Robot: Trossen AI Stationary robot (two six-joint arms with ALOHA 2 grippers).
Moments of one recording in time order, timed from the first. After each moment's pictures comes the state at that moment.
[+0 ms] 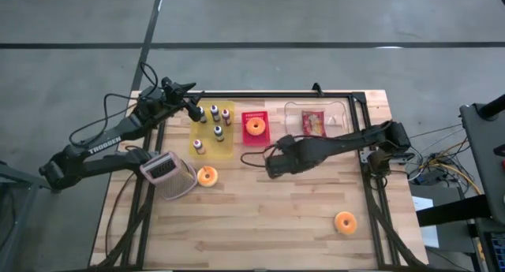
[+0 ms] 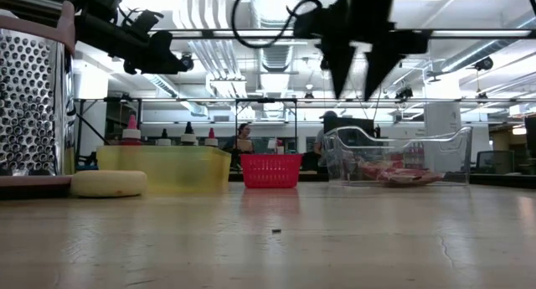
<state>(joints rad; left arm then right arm) 0.74 0.85 0.52 0.18 -0.05 0.13 0.16 1.81 1.53 -1.20 0.40 1.32</state>
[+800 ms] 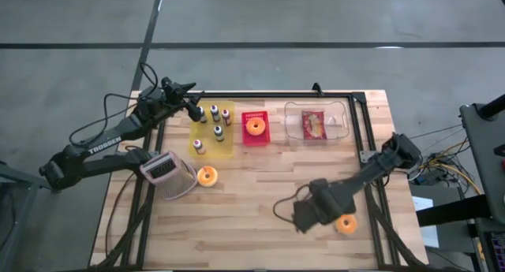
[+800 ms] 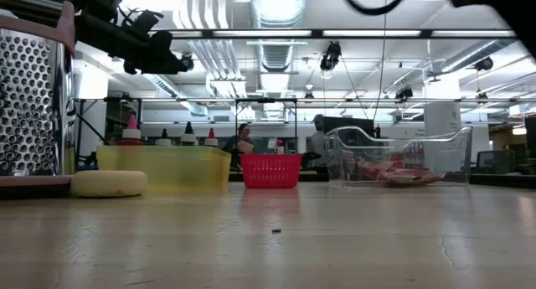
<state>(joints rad) 0.74 0.85 0.52 0.18 -0.05 0.13 0.57 1.81 1.52 -1.43 -0.06 2.05</state>
